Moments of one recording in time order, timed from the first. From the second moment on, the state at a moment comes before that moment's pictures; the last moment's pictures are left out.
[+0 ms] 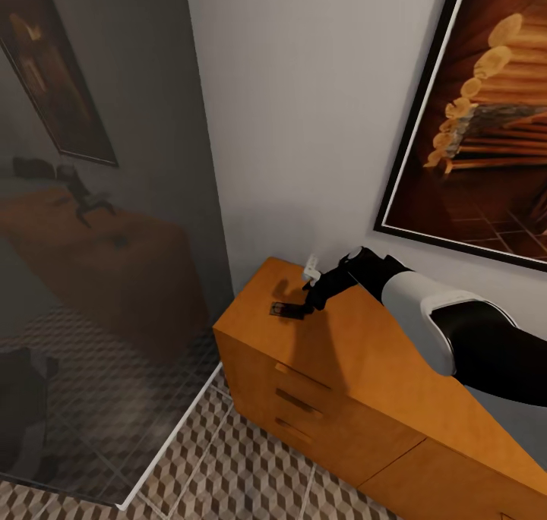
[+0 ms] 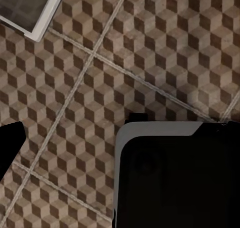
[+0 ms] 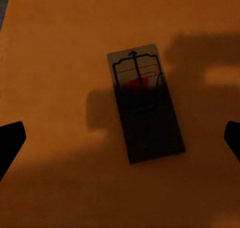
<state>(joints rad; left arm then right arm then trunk) -0.25 0.02 -0.11 0.06 0.13 -0.48 0.08 -1.46 0.06 0.23 -0.03 0.57 0.12 1.02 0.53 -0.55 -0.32</state>
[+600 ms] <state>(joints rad) -0.25 0.02 -0.11 0.06 0.13 -0.48 0.08 -1.46 0.07 0.23 -0.02 0.57 0.10 1.03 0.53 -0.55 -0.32</state>
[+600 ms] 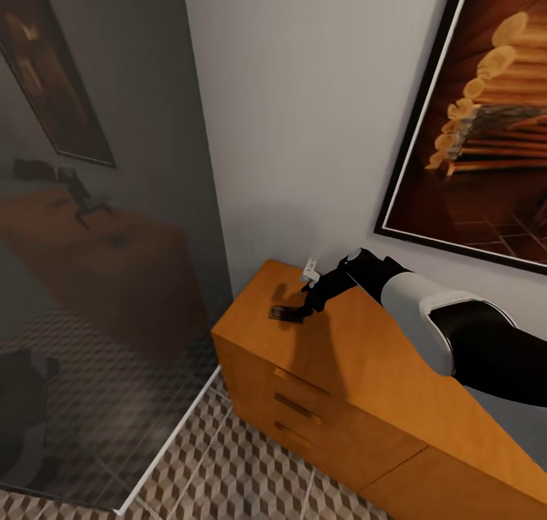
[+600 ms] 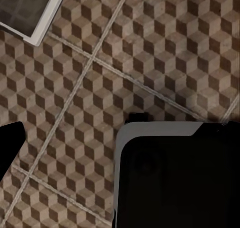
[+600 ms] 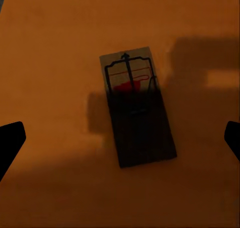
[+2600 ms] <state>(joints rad) -0.25 0.02 -0.11 0.06 0.13 -0.48 0.08 -1.44 0.07 0.23 -0.02 0.57 0.10 1.02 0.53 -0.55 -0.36</state>
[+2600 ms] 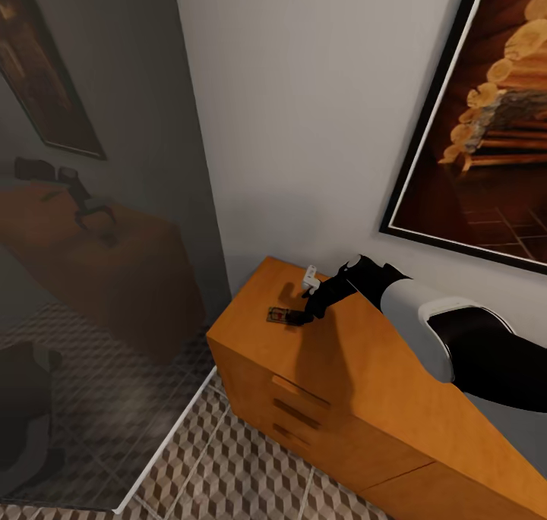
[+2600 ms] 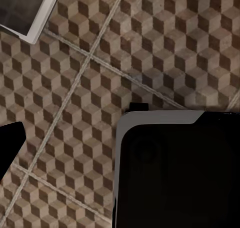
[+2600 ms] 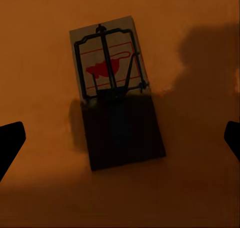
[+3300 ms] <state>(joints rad) -0.25 0.02 -0.11 0.06 0.13 -0.48 0.08 -1.44 0.07 0.23 -0.02 0.57 0.10 1.01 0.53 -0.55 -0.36</state>
